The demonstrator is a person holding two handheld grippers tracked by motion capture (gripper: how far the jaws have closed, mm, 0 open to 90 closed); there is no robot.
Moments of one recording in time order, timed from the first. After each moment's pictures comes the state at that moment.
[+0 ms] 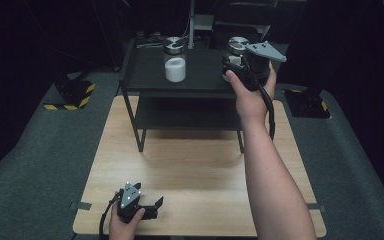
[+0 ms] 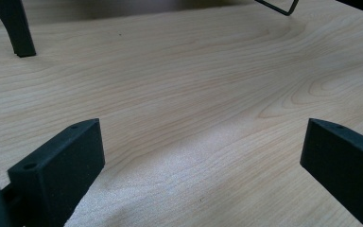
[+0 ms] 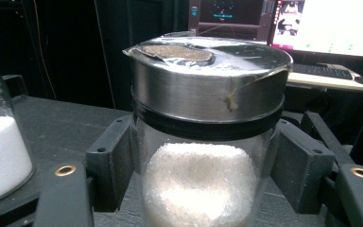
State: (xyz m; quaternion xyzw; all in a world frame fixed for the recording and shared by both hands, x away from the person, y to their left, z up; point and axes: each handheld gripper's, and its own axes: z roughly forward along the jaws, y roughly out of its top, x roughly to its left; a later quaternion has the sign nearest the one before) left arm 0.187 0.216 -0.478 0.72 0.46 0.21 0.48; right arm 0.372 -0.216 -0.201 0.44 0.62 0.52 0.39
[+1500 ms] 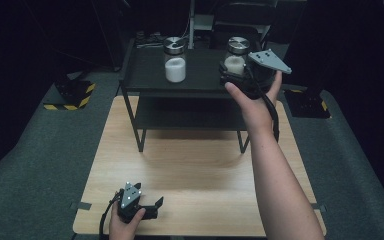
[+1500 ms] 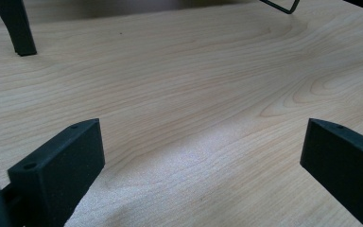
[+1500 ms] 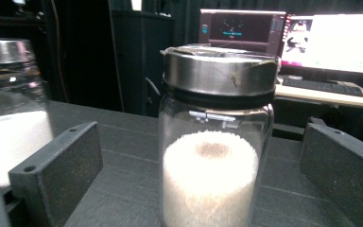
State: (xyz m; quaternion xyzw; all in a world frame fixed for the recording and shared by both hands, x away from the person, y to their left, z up) left arm 0.187 0.215 -0.478 0.72 0.46 0.21 0.47; right arm 0.351 -0.233 -0.221 0.40 0.61 0.55 0.40
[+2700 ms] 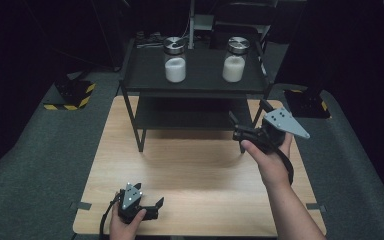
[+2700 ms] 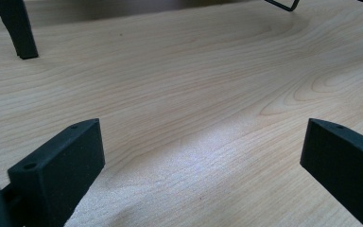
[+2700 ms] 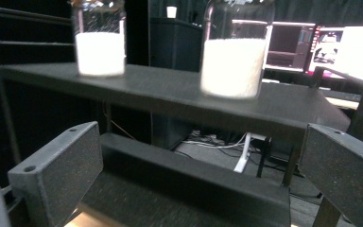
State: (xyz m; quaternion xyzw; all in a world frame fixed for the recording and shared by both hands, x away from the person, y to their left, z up) left arm 0.184 0.211 -0.478 0.72 0.46 0.22 0.47; right arm 0.265 -0.289 -0.307 0.34 0.63 0.59 0.38
